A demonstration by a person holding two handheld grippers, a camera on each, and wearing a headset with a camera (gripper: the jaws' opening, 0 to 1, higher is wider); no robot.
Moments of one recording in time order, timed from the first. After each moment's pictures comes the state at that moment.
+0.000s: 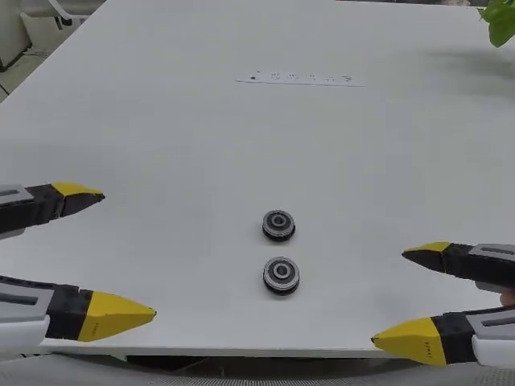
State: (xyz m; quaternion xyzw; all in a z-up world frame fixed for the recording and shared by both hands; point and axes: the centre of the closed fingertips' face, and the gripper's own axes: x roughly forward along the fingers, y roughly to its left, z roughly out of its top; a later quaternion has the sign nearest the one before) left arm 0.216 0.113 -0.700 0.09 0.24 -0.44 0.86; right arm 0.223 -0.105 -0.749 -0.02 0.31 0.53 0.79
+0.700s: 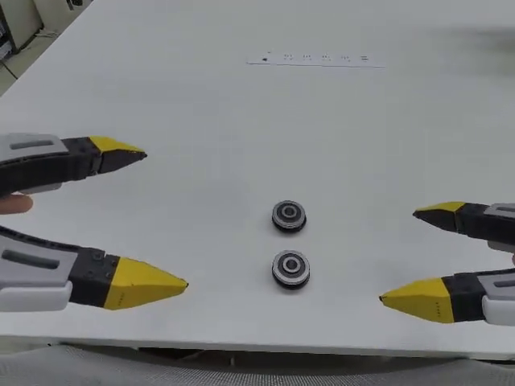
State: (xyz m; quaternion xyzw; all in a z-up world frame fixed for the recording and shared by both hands) left arm 0.232 0.077 -0.667 0.11 0.19 -0.49 0.84; right arm 0.258 -0.097 -0.730 -0.04 0.27 0.54 0.80
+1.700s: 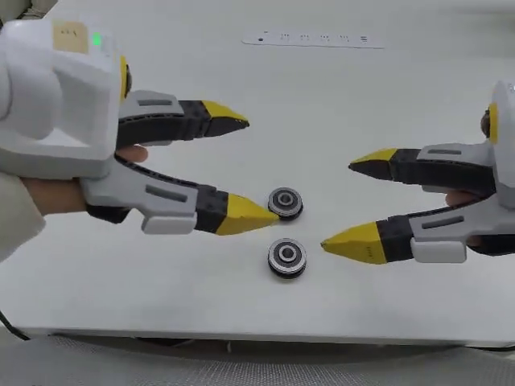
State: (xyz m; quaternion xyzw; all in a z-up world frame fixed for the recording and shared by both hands) left arm 0.278 0.005 -0.685 0.14 0.13 -0.55 0.81; right arm 0.272 -0.039 -0.723 -0.09 0.22 0.60 0.76
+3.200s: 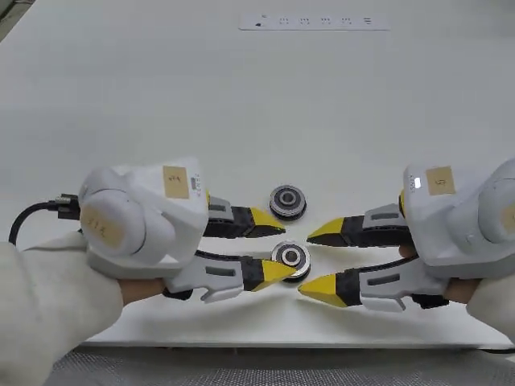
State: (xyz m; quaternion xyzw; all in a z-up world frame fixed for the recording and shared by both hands) left arm 0.258 -0.024 -0.781 0.16 0.20 -0.57 0.78; right arm 0.251 -0.022 -0.805 -0.16 0.25 0.64 0.71
